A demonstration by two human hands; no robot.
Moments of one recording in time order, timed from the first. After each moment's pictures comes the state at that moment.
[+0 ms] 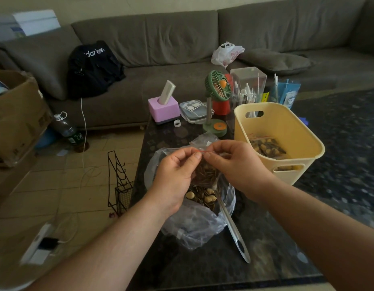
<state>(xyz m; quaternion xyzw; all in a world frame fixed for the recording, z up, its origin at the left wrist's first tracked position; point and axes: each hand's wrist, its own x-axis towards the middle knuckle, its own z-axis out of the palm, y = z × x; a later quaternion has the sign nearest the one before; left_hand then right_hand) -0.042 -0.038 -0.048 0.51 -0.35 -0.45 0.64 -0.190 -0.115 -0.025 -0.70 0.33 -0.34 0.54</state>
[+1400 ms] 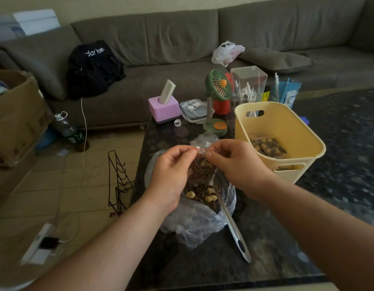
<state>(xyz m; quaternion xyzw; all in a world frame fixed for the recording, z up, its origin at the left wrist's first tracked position) -0.035 -0.041 -0.051 0.55 -0.33 -0.40 0.65 -0.189 -0.118 -0.025 -0.72 0.37 -0.33 0.49</state>
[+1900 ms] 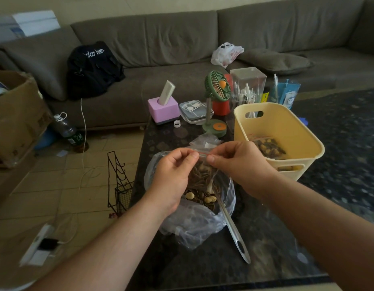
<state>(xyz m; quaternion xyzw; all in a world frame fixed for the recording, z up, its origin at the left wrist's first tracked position) -0.033 -0.042 -0.058 0.55 -0.36 -0.40 0.64 -0.193 -0.121 -0.023 -0.67 0.40 -0.32 0.54</state>
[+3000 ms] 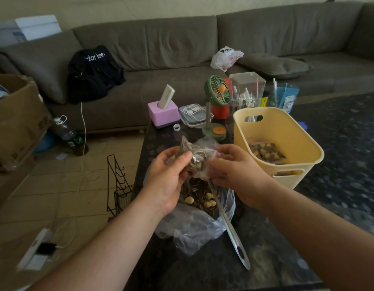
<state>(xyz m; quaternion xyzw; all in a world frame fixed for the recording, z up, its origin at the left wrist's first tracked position) -0.027 -0.043 -0.040 0.49 -0.20 -0.49 0.70 -0.188 -0.119 -0.027 -0.53 0.40 -0.30 0.68</state>
